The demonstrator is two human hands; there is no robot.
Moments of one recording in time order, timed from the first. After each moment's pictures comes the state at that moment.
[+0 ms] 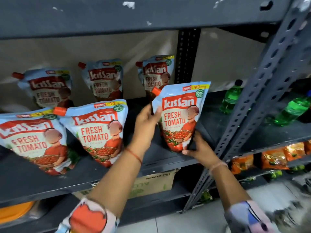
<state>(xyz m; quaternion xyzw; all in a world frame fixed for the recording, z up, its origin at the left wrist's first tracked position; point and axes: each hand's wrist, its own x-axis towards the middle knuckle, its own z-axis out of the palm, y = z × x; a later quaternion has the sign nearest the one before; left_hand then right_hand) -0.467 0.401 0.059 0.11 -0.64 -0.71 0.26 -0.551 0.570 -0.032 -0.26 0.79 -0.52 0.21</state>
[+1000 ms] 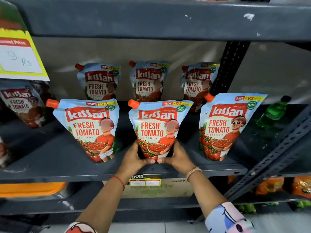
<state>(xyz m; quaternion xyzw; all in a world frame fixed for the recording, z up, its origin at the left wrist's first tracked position) -0.342 0.287 -0.043 0.24 -0.78 -0.56 0.16 -0.463 0.418 -0.042 -0.34 0.74 -0.52 0.25</state>
